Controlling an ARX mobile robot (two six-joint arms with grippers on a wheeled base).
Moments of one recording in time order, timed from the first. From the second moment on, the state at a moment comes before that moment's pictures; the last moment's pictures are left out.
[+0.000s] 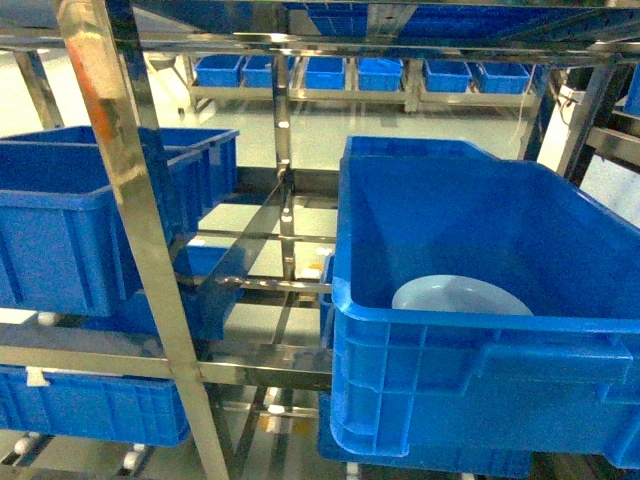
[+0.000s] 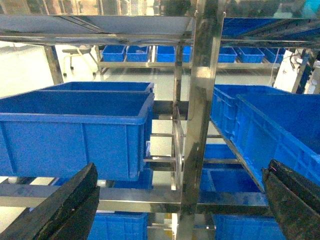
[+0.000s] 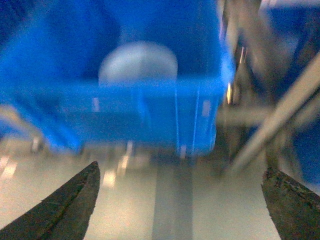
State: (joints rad) left arm 0.00 0.01 0.01 0.00 0.00 0.00; right arm -0.04 0.67 0.36 -0.32 -0.10 0.08
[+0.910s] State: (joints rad) left arm 0.00 0.01 0.01 0.00 0.00 0.00; right arm 0.00 0.20 0.01 0.20 0.00 0.00
